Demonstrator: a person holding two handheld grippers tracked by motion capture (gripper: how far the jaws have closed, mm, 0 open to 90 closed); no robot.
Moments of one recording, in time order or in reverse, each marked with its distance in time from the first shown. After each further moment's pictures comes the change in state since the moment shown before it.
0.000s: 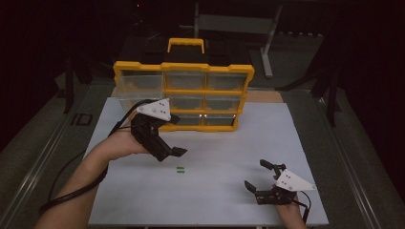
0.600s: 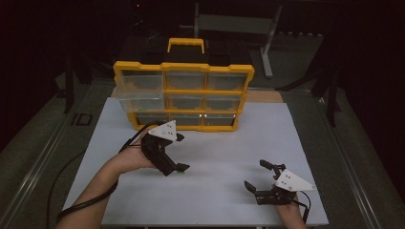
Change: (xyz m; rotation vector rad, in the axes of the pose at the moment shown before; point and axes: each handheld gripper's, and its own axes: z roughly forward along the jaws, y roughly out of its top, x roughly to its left) left arm 0.001 -0.053 0.055 0.037 -0.042 -0.001; right arm 0.000 0.000 0.000 0.004 0.008 -0.007
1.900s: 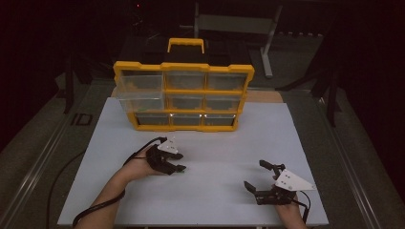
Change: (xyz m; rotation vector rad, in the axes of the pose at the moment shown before) left arm 0.032 -0.082 0.069 0.130 0.067 -0.051; right arm 0.000 -0.001 0.001 0.002 0.005 0.010
